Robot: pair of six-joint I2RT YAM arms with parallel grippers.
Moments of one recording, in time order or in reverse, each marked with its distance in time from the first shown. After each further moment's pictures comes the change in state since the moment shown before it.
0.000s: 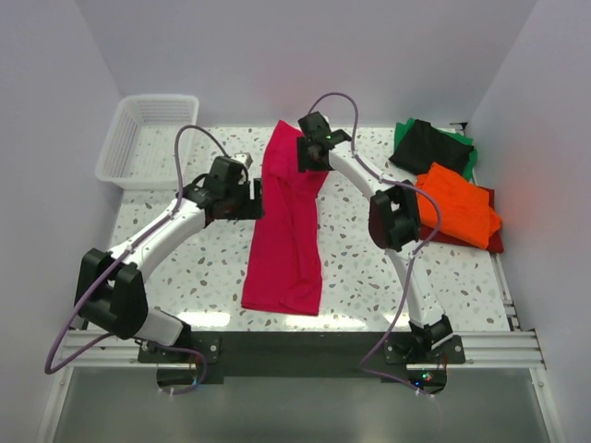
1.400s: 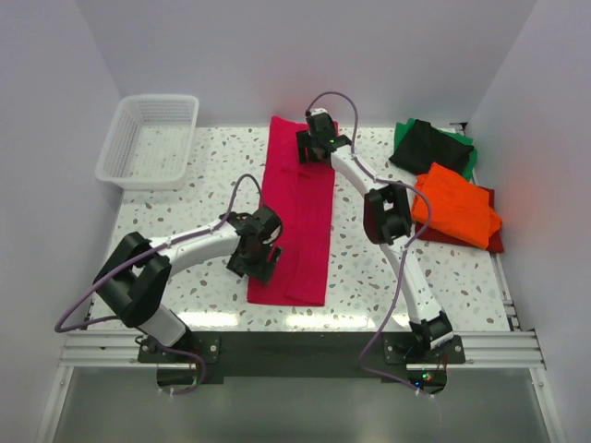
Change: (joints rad) left arm -0.290 0.109 -0.163 -0.251 -0.005 0.034; right arm -0.073 0.232 0.183 0.258 -0.027 -0.197
